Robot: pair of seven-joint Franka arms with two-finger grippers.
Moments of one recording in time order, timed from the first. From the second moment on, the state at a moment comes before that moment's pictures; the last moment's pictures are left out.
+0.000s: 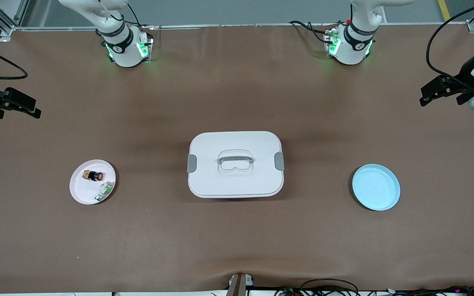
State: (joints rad) left arm -0.04 -0.09 0.00 -1.69 0.01 1.60 -0.06; right arm -0.06 0.11 0.06 -1.36 0.04 1.44 0.03
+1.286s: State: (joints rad) left arm -0.05 -0.07 0.00 -1.68 0.01 1.60 -0.06; right arm -0.05 0.11 0.01 -1.37 0.04 1.43 0.03
